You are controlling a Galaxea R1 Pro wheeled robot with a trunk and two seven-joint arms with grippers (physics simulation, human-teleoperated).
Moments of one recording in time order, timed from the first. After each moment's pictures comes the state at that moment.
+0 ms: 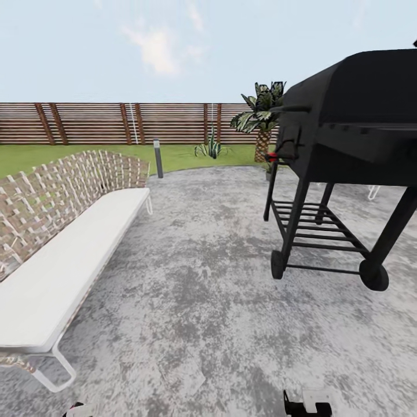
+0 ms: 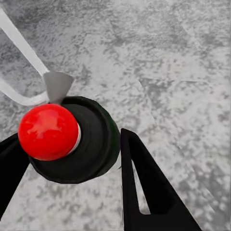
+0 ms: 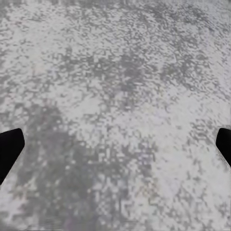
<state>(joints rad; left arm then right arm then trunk) -0.26 0.14 0.14 -0.24 0.00 -0.49 0.07 -0.41 -0.05 -0.01 -0.03 0.12 -0.60 -0.19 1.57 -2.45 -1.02</state>
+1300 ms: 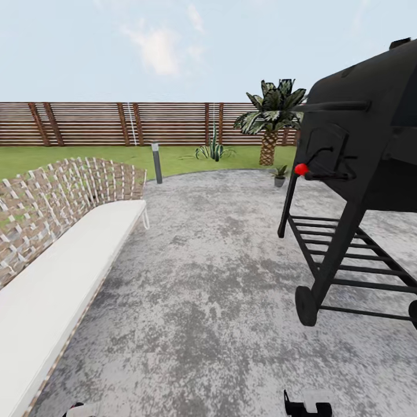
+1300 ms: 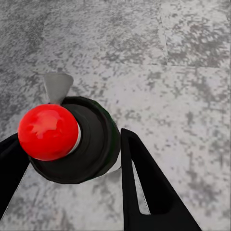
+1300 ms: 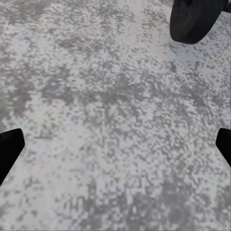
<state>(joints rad) -0.26 0.14 0.15 -0.24 0.00 -0.49 0.07 -0.41 -0.05 -0.01 -0.03 0.12 -0.60 -0.19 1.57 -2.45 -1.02</state>
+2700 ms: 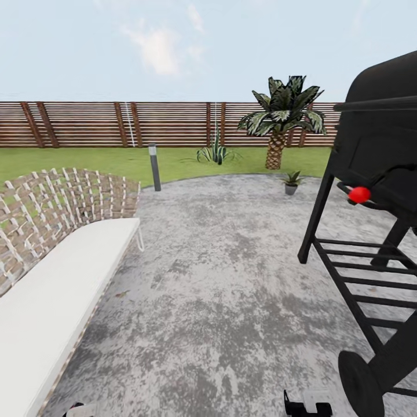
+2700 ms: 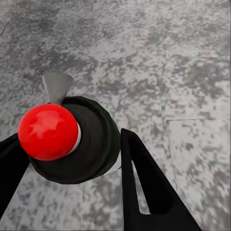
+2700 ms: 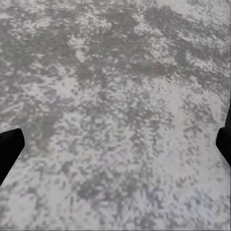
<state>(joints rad) -0.26 0.14 0.14 -0.24 0.00 -0.49 0.07 -0.41 -0.05 -0.01 -0.03 0.12 -0.60 -0.19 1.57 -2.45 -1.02</state>
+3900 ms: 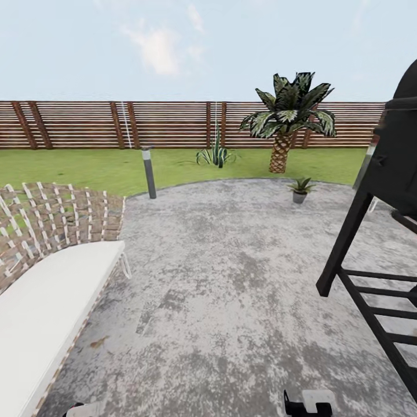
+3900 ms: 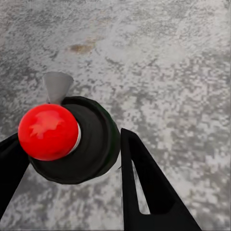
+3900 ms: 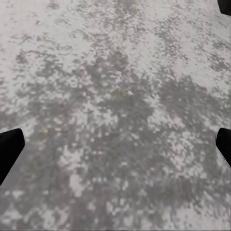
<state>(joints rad) -0.26 0.14 0.14 -0.24 0.00 -0.49 0.07 -0.41 -0.05 -0.01 -0.03 0.13 -0.60 -0.19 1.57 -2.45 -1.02</state>
